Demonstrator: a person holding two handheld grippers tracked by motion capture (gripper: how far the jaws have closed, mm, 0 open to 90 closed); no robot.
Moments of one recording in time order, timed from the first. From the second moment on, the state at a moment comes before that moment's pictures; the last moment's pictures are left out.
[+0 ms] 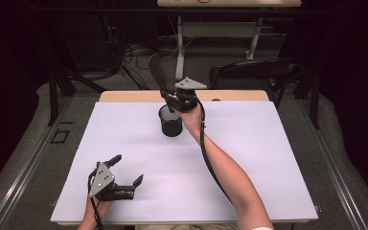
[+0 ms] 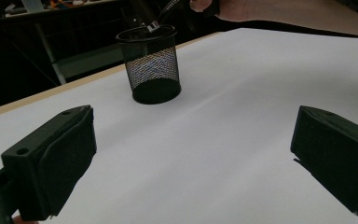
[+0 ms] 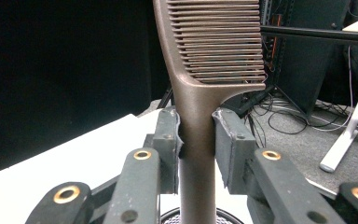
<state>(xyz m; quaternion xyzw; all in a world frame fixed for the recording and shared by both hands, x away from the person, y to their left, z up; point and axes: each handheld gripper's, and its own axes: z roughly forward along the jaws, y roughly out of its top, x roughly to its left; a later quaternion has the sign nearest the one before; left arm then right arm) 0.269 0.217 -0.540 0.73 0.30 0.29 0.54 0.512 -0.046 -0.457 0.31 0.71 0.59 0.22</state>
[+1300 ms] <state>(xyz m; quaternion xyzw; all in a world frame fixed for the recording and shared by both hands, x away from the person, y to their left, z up) 0.269 0.218 -0.539 0.73 0.30 0.29 0.54 0.513 -0.043 -0.478 0.32 0.72 0.58 0.21</state>
